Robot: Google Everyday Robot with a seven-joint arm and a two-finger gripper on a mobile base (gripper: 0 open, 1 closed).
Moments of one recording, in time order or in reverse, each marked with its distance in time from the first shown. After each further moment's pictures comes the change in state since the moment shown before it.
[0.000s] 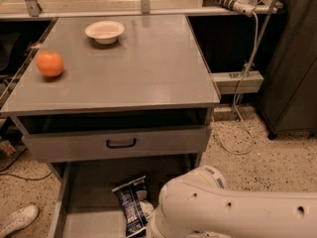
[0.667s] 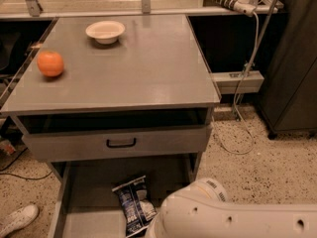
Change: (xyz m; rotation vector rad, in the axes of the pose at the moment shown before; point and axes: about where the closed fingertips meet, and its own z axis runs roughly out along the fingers) arm 0.000 0.006 0.013 0.016 -0.044 0.025
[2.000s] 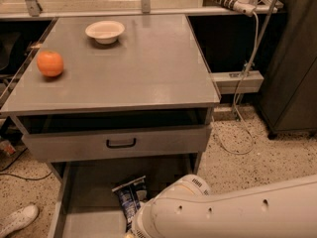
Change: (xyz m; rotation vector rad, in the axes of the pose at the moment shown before) arm -0.054 -0.020 0.028 0.047 -0.151 0.075
